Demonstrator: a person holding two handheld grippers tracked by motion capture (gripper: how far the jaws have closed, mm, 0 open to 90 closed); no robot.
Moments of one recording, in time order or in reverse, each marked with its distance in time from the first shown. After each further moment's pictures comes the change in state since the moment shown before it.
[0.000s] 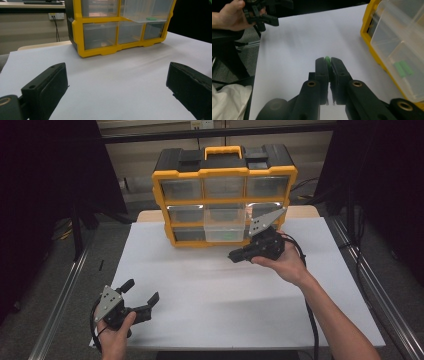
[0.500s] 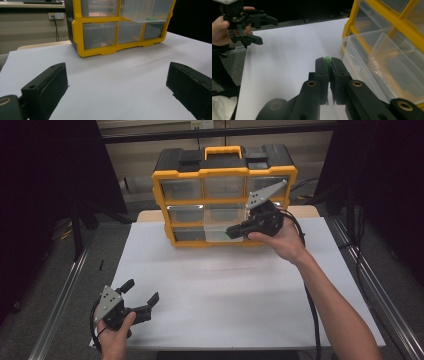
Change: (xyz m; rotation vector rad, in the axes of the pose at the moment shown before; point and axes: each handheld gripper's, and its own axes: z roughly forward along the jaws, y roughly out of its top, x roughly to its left) left arm 0.000 0.000 0.000 0.001 -0.004 -0.001; right arm -0.024 0.046 -0.017 -0.012 -0.077 -0.026
